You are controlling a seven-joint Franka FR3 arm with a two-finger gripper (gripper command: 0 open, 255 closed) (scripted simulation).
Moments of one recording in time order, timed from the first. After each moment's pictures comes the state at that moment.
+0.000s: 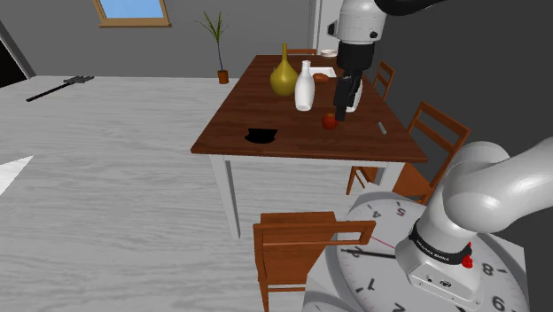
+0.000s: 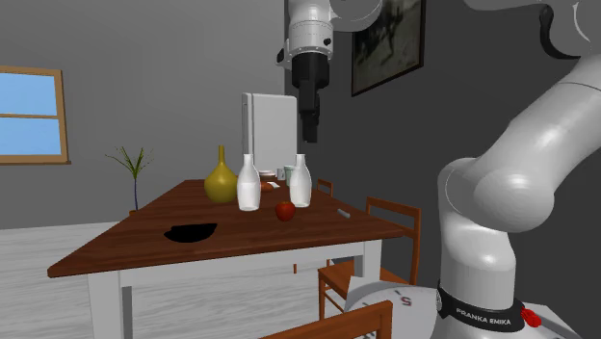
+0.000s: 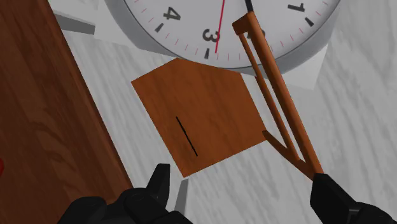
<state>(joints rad) -0.01 -0.78 0.07 -2.38 0.07 1.60 -0.14</state>
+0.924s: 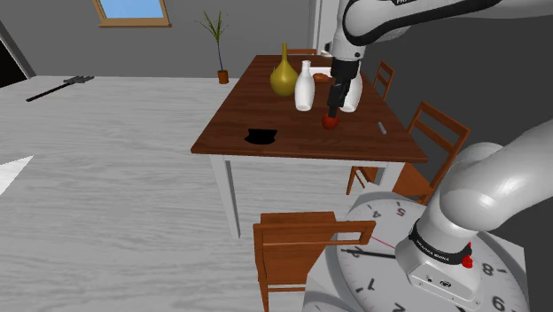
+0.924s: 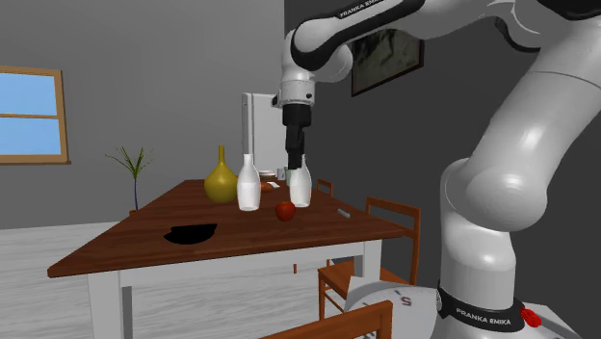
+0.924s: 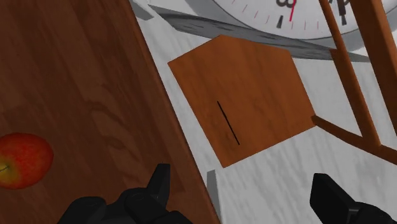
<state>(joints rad) -0.09 -0.54 -0.14 -2.38 -0.03 1.87 -0.37</state>
